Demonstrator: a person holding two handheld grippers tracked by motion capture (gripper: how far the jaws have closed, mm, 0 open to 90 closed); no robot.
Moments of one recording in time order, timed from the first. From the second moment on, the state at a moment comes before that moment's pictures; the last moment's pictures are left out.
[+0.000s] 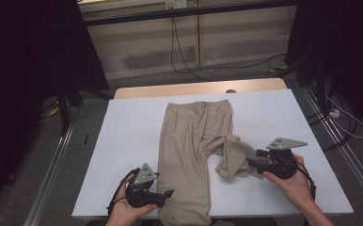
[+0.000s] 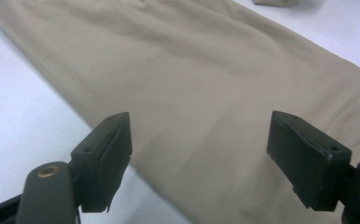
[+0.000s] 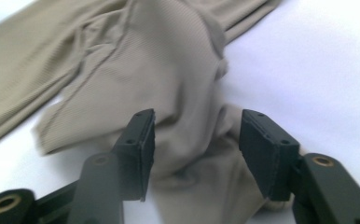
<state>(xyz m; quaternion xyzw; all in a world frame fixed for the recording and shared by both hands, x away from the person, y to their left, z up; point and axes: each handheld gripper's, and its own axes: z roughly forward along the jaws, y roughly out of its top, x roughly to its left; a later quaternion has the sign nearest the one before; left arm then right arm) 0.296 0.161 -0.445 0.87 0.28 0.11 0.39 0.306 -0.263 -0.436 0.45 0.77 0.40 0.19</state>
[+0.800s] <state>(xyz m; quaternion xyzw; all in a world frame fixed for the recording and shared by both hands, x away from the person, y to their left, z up) 0.297 0.163 -0.444 0.87 0.29 0.11 0.39 0.324 -0.240 -0.441 0.43 0.78 0.41 0.20</state>
